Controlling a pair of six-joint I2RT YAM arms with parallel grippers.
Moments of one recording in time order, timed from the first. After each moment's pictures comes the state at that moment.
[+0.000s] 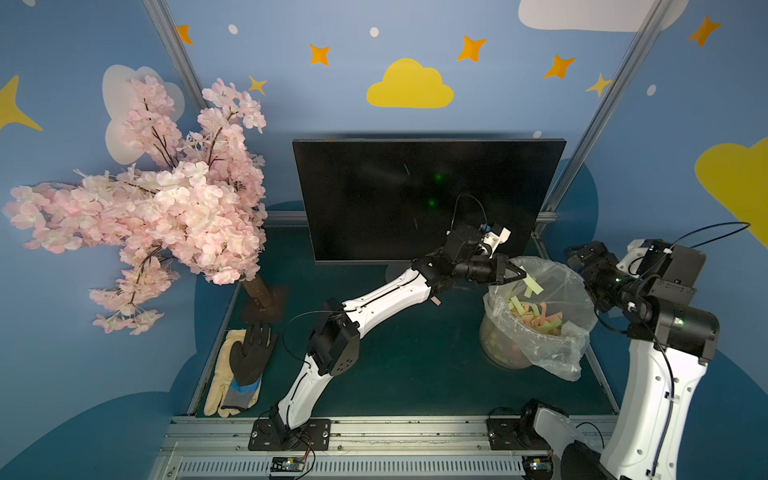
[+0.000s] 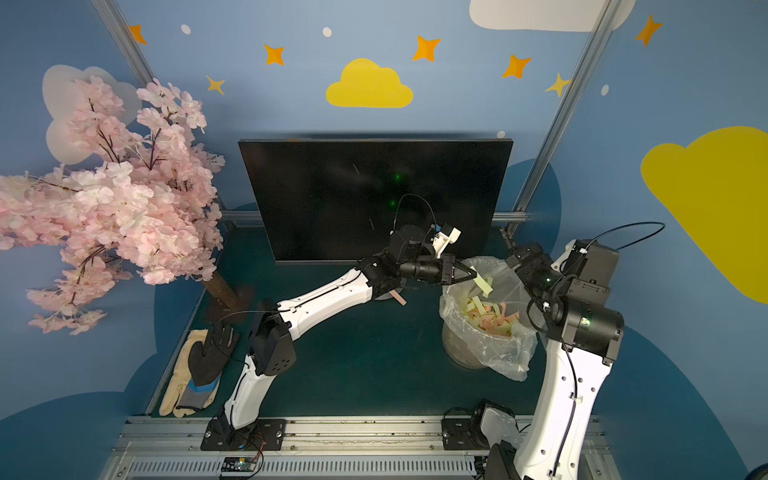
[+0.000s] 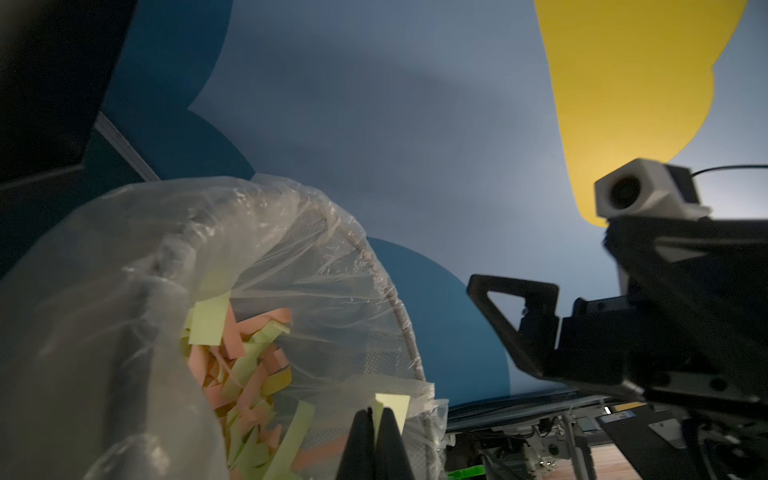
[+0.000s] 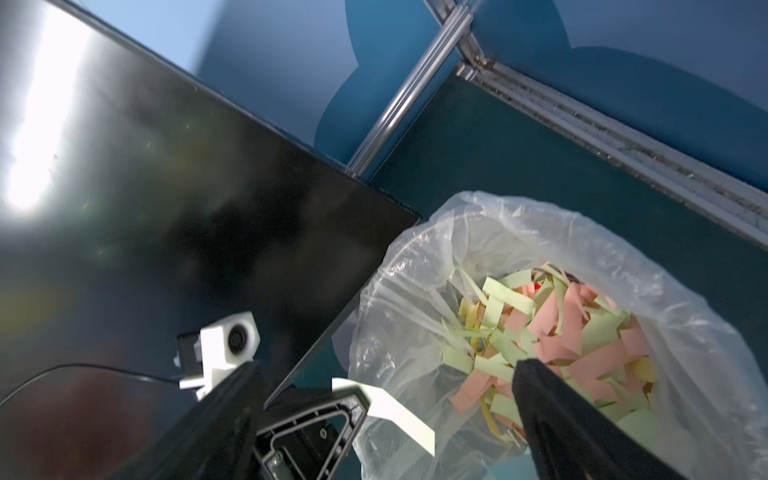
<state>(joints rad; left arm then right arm) -0.93 2.18 2.12 -0.17 0.62 -0.84 -0.35 1.05 1.60 -1.12 -0.31 0.68</state>
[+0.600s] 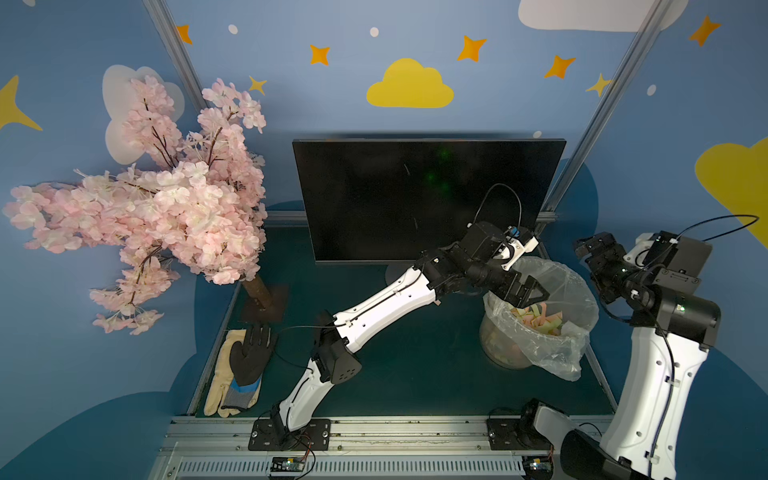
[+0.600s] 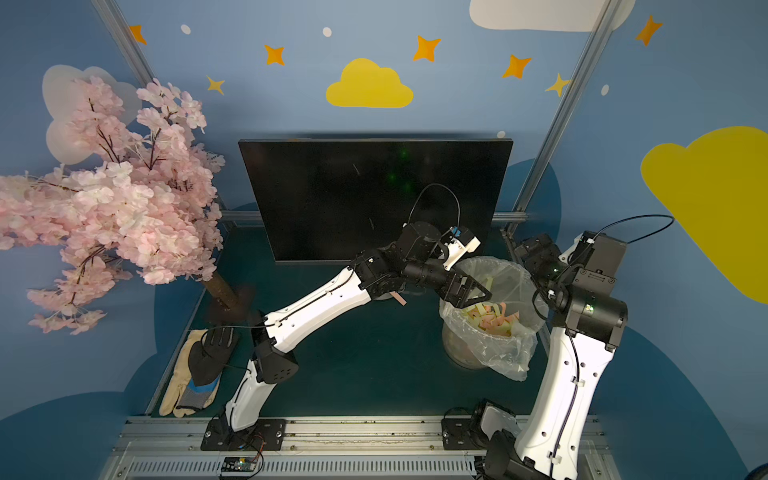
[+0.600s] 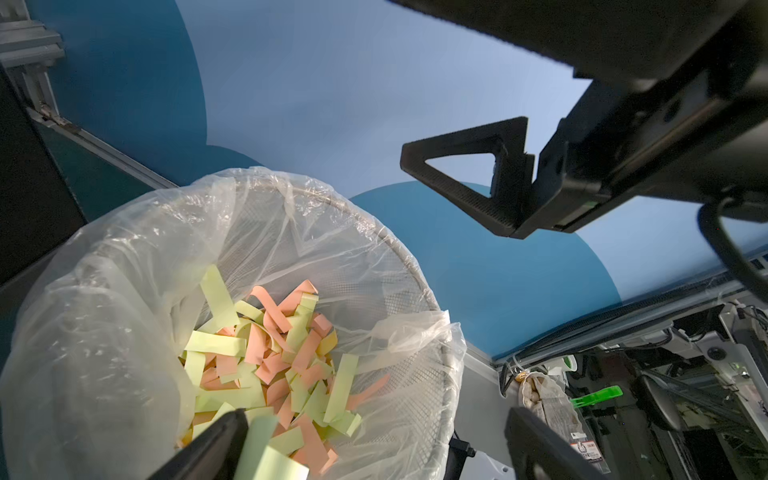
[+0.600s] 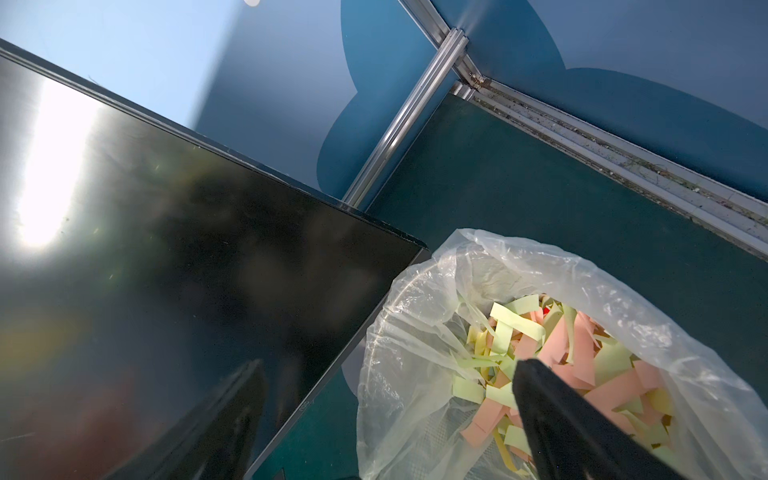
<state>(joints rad) -1.02 2.18 2.41 -0.66 0.48 -0.37 -0.38 1.09 1.60 -1.08 -0.34 0.71</state>
